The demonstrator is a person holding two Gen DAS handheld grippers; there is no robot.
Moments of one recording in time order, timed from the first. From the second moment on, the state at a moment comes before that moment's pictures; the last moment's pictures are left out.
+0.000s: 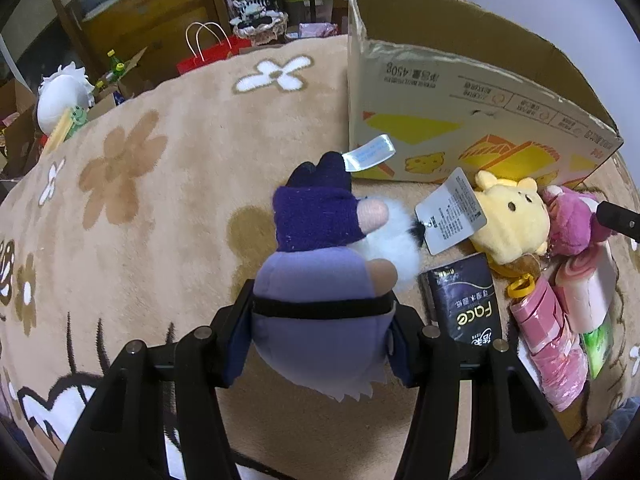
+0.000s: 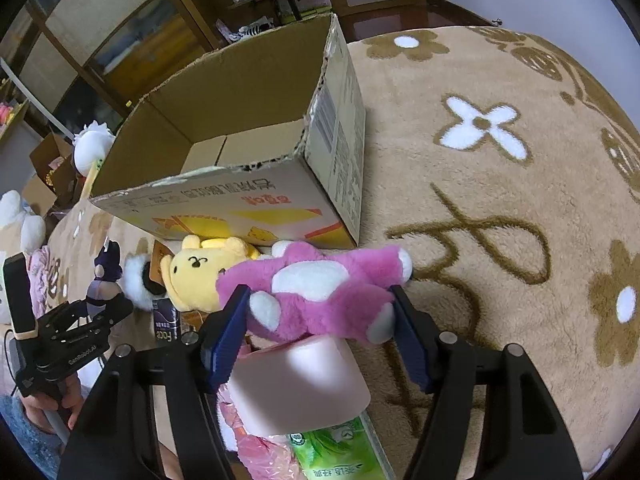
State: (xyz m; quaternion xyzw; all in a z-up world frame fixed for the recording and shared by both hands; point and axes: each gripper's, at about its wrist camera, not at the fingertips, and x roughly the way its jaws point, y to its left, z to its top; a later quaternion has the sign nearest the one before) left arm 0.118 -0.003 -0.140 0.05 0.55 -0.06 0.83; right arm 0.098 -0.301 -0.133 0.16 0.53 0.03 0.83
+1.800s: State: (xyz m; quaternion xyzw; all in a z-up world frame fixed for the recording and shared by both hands) left arm 0.094 -0.016 -0.033 0.11 0.37 -0.04 0.92; right arm 0.049 -0.280 0.006 0.09 0.36 0.02 0.93
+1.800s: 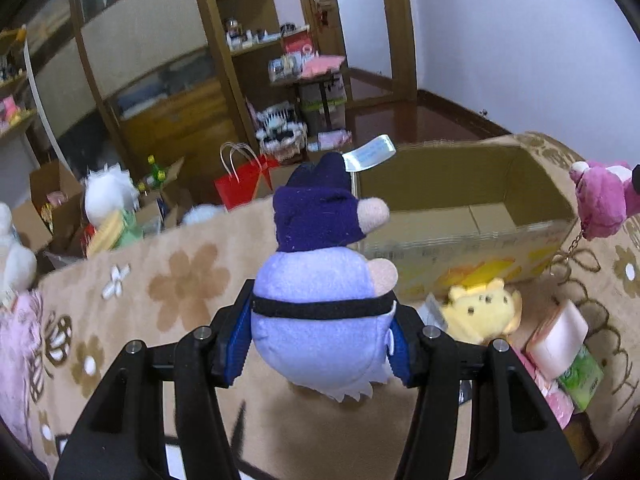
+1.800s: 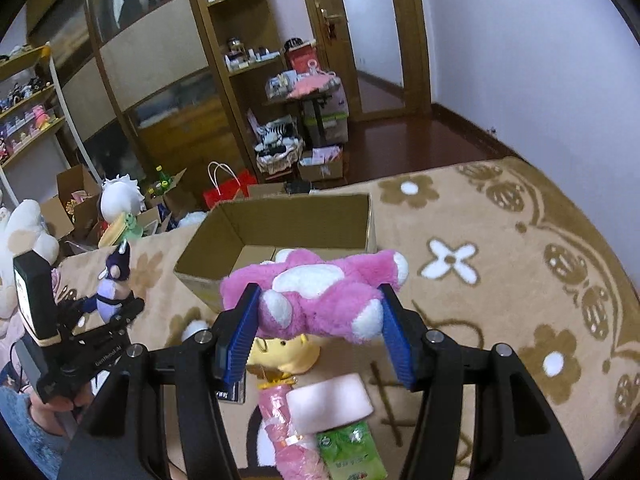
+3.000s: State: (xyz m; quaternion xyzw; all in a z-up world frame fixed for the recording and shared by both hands) left arm 0.186 -0.088 -0.042 0.12 0.34 -0.11 0.93; right arm 0.156 -0.261 -0.025 0.00 0.37 0.02 0.93
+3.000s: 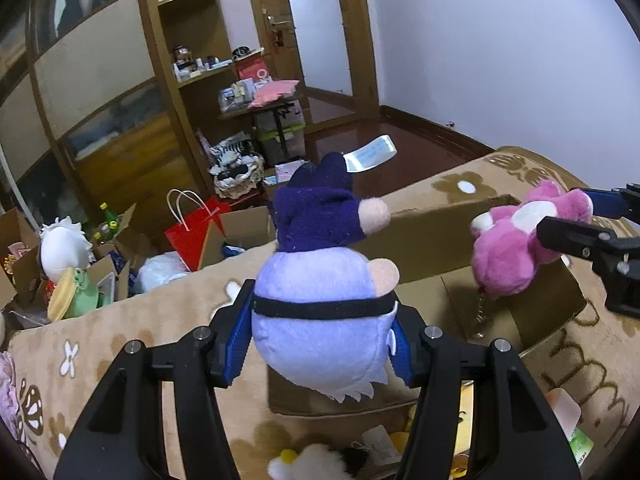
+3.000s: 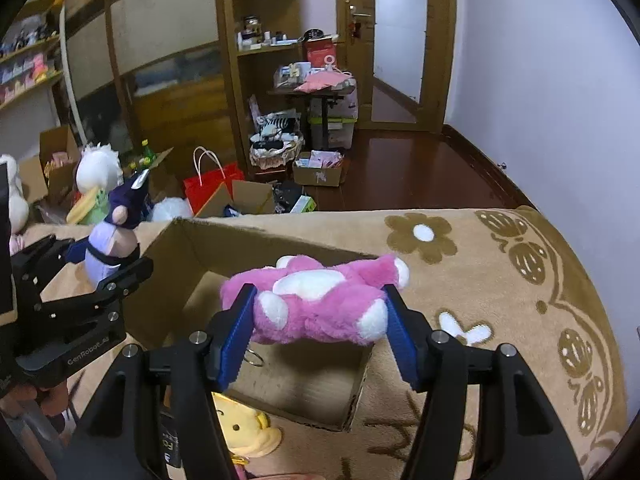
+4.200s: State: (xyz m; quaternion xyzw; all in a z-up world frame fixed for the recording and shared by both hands) left arm 0.123 -0.038 -0.011 0.10 0.36 -0.08 0.93; right arm 0.088 -0.272 0.005 0.06 0.37 0.01 0.93
